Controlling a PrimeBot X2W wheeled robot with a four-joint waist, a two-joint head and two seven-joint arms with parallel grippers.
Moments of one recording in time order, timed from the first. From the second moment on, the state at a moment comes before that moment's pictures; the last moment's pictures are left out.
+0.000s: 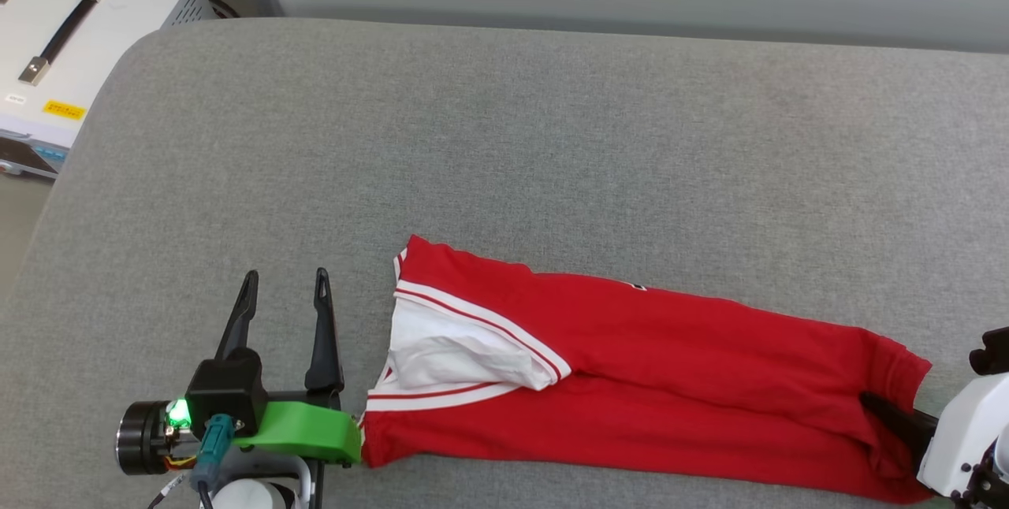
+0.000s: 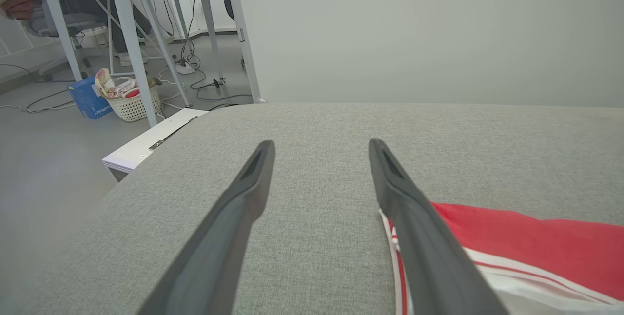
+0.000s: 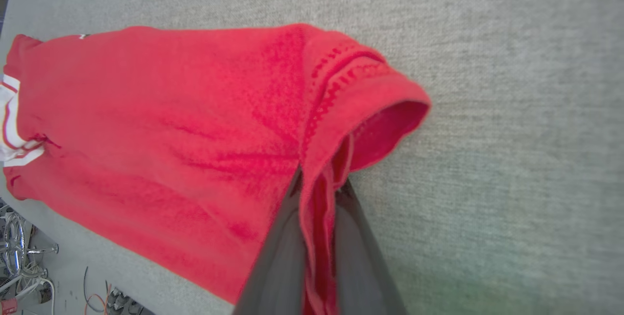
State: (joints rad) left arm -0.04 0.22 -0.21 0.01 -0.22 0.19 -0.26; right arm -0.11 -0.63 0.34 0.31 1.09 0.13 0.37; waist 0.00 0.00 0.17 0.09
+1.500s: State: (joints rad) left arm 0.00 0.07 -0.08 0.05 -0.08 0.00 -0.26; right arm -0.42 -0.50 0.59 -0.02 0.94 0.13 0.72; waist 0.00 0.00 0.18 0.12
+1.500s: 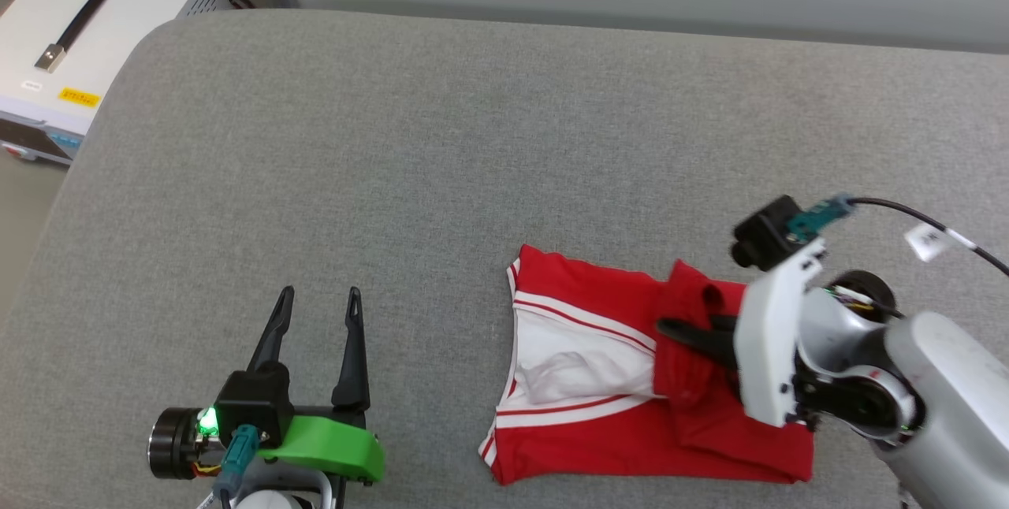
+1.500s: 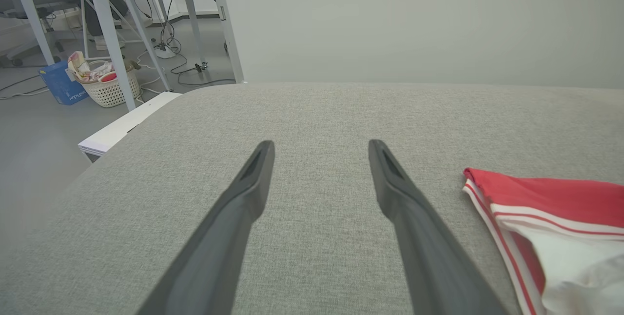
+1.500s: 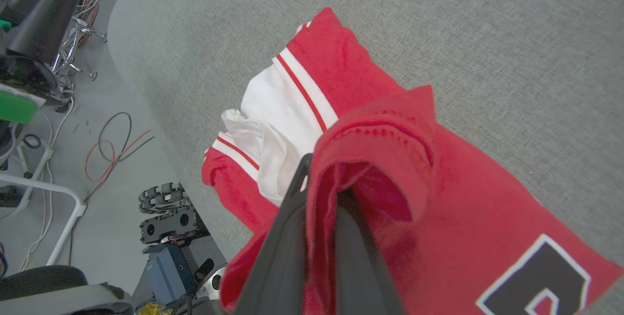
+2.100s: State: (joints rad) left arm -0.05 0.06 -0.09 0.07 -0.08 -0.01 -0.26; right arm -0.61 -0.35 0.93 0.36 0.88 0.13 0.53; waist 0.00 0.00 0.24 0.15
